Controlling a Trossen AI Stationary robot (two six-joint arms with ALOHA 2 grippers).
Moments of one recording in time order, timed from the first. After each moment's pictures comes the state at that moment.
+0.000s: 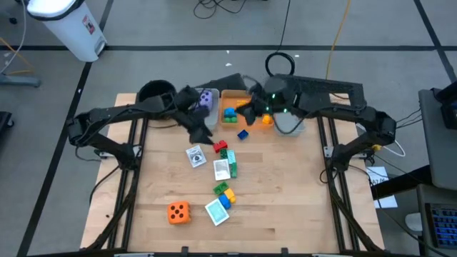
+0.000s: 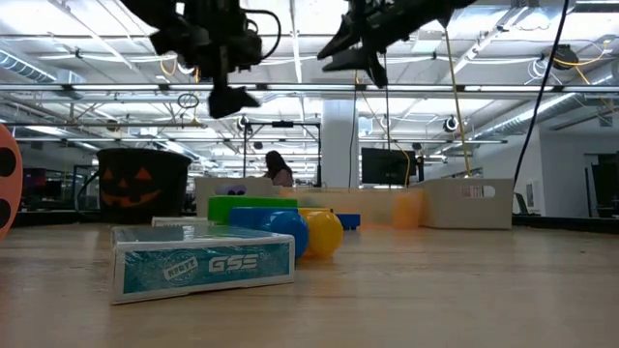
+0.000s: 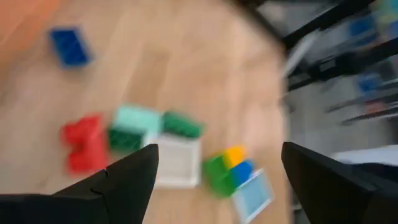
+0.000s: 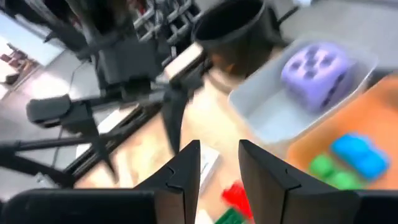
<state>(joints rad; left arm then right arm) 0.43 1.39 1.06 -0.51 0.69 -0.23 -0.35 1.46 1.23 -0.17 -0.21 0.53</state>
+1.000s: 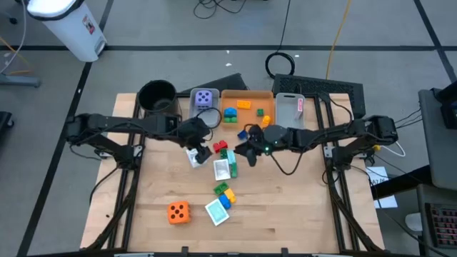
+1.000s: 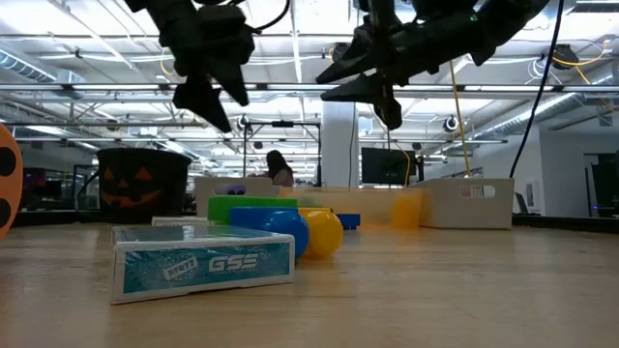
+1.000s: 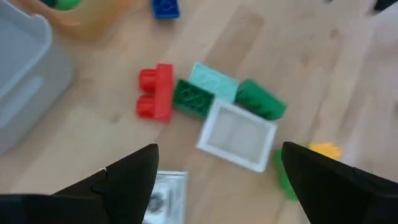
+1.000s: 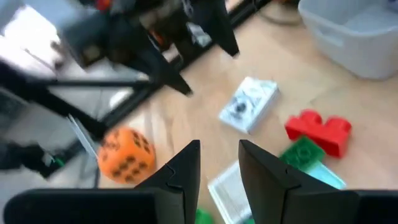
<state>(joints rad) 0.09 1.39 1.06 -0.61 0.04 -0.51 -0.03 1.46 0.81 0.29 -0.05 0.64</state>
